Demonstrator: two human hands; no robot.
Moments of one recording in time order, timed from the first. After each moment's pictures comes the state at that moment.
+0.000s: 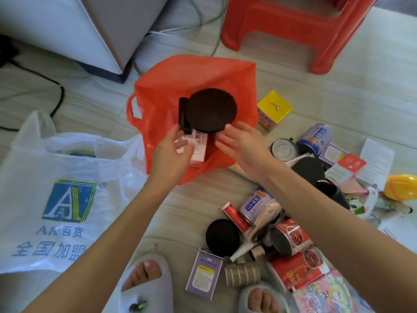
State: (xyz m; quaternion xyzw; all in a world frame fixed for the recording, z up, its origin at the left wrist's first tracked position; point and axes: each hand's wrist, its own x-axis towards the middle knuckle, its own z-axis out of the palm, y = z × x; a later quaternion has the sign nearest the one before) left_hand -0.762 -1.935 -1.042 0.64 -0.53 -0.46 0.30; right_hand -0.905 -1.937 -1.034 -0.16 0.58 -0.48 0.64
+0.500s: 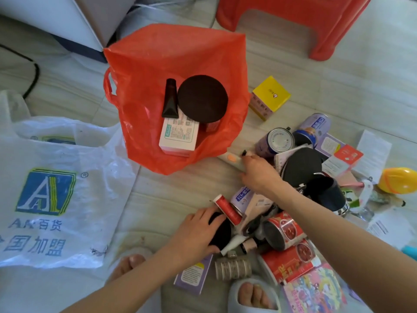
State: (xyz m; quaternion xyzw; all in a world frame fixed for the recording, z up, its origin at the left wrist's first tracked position) left_hand -0.776 -1.801 -1.141 0.37 -0.85 -0.35 -0.16; right_hand -0.968 -1.888 -1.125 -0.61 0.72 0.14 0.30
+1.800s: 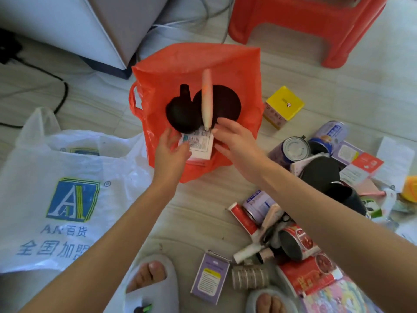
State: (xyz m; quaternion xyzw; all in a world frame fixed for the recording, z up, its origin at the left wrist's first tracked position) left_hand -0.756 -1.936 -1.067 0.64 -0.34 -0.55 0.41; right_hand -0.887 -1.944 -1.051 -0.24 0.61 -0.40 0.63
